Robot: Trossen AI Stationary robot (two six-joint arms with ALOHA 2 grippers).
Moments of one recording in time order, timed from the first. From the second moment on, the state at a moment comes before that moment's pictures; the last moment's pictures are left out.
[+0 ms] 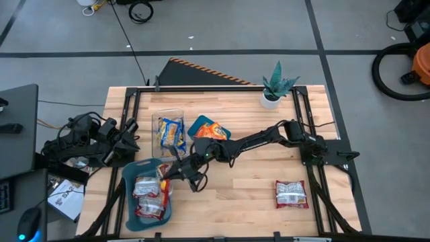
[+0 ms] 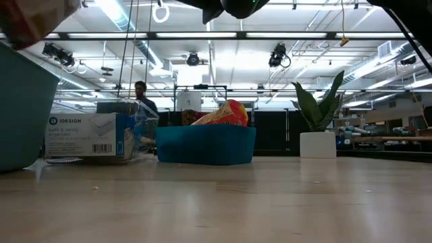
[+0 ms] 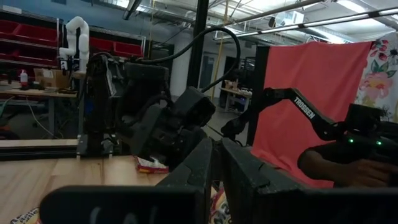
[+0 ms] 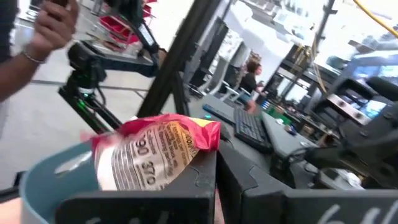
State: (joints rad) left arm 0.11 0.01 0.43 -0.20 0.49 -0.24; right arm 0.15 2.26 1.78 0.52 -0.39 -0.52
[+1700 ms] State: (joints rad) left arm 0.11 0.01 0.43 -0.22 0.49 -0.24; right arm 0.17 2.23 1.79 0.10 -0.22 -0.49
